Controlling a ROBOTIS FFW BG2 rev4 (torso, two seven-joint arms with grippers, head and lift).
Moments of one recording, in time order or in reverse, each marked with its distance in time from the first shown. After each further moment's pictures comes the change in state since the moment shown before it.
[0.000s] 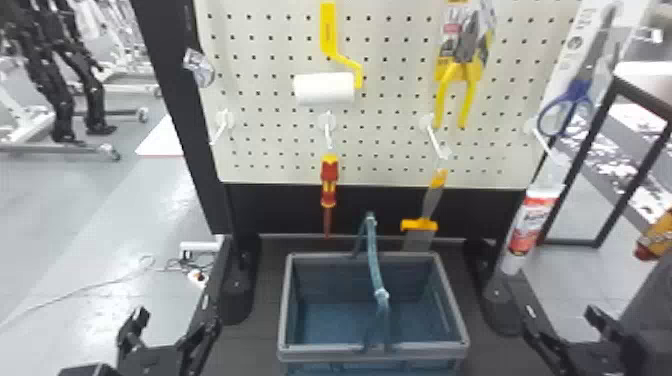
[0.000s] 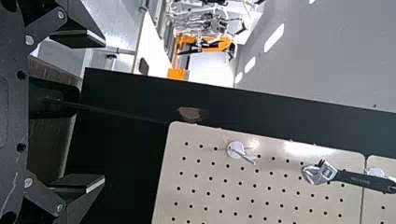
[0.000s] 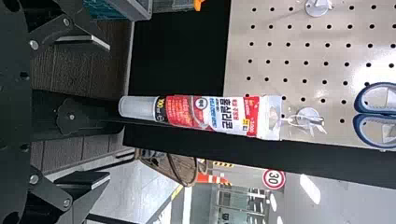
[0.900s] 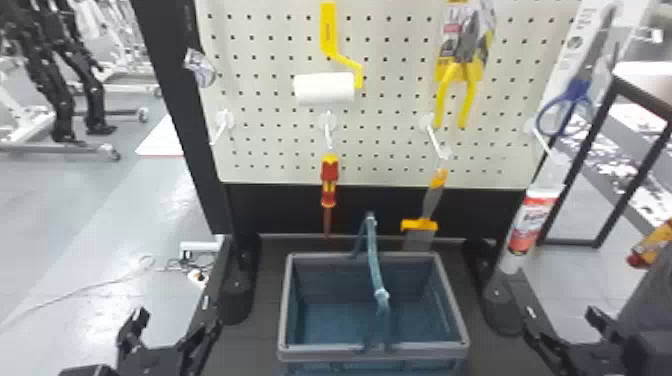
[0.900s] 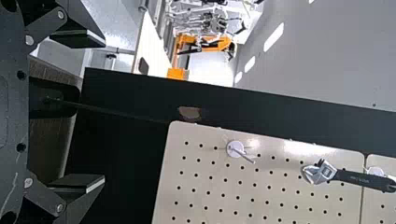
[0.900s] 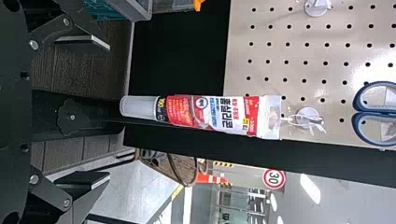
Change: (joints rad) left arm 0.001 0.001 -0.002 0.000 -0.001 -0.003 0.001; right arm 0.005 0.000 0.000 -0.003 -0.005 0.000 0.000
